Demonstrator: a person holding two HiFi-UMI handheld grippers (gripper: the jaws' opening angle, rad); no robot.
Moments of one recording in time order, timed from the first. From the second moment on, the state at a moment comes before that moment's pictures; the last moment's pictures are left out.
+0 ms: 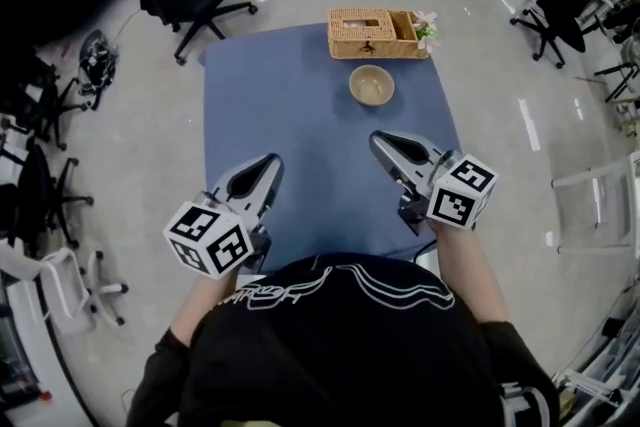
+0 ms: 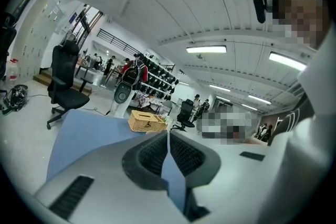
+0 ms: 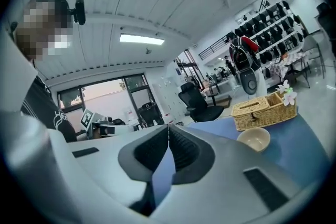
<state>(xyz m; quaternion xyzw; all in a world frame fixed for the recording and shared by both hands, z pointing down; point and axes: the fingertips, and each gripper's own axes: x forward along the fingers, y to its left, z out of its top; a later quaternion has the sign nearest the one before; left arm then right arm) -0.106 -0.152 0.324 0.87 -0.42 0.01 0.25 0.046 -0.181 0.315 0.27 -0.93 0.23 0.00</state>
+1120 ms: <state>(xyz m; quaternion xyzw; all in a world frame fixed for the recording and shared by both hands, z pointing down) -0.122 -0.094 0.299 0.91 -0.35 0.01 0.21 0.000 -0.091 0.304 0.31 -0.93 0.19 -0.02</state>
